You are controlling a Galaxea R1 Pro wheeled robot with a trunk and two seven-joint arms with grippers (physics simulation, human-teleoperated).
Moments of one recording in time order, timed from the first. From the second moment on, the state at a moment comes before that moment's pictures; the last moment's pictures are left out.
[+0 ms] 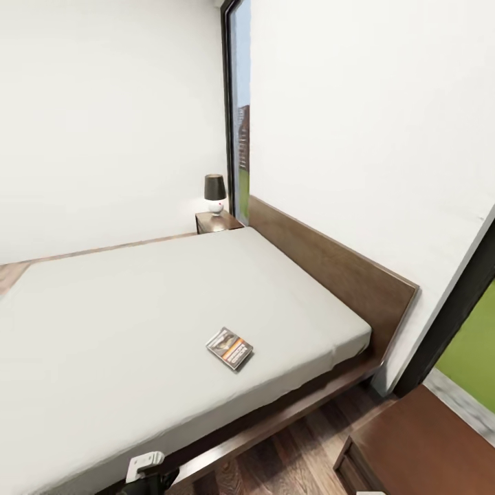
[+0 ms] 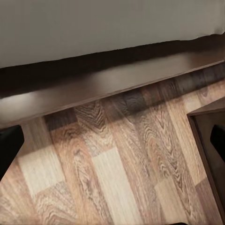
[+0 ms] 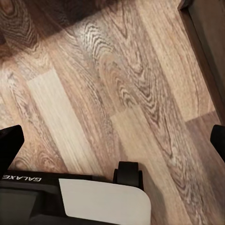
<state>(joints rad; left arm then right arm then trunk) -0.48 0.12 0.52 -0.02 -0.19 -0.15 -0.53 -0.48 -0.08 0.50 0.08 -0.51 -0.03 0.22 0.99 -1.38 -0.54</state>
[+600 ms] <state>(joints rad) -0.48 0.12 0.52 -0.02 -0.19 -0.15 -0.53 -0.48 -0.08 0.50 0.08 -0.51 -0.03 0.22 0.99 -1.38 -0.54</state>
